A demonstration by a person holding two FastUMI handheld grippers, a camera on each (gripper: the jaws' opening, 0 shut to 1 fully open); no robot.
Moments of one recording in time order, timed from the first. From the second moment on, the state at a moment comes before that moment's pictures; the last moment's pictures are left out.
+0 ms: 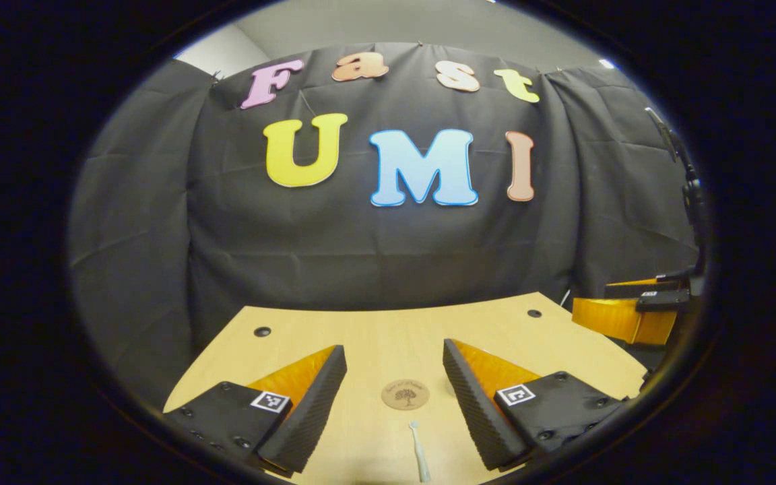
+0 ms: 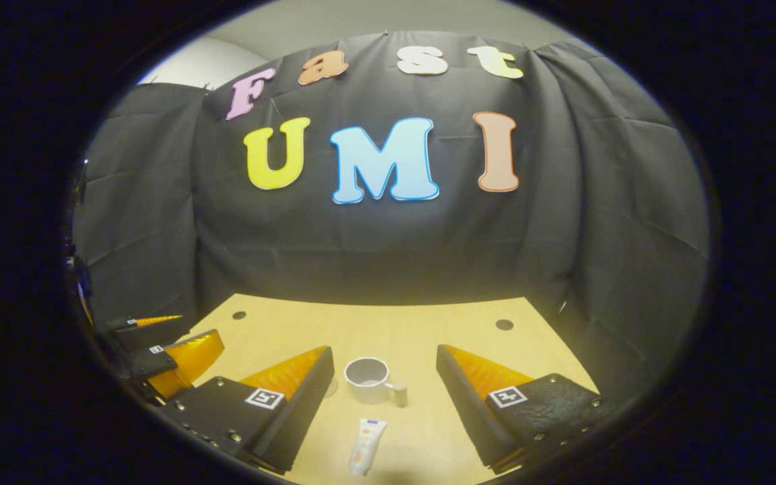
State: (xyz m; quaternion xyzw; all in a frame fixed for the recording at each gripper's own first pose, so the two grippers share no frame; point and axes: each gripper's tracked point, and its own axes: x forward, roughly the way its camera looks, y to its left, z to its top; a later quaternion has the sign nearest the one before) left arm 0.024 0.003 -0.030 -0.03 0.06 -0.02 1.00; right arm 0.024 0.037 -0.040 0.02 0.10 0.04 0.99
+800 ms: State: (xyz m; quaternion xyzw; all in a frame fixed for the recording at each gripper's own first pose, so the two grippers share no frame) left arm 0.038 -0.020 -0.239 -0.04 0.32 -0.06 0.94; right arm 0.036 0.062 -0.206 0.03 0.34 0.05 0.94
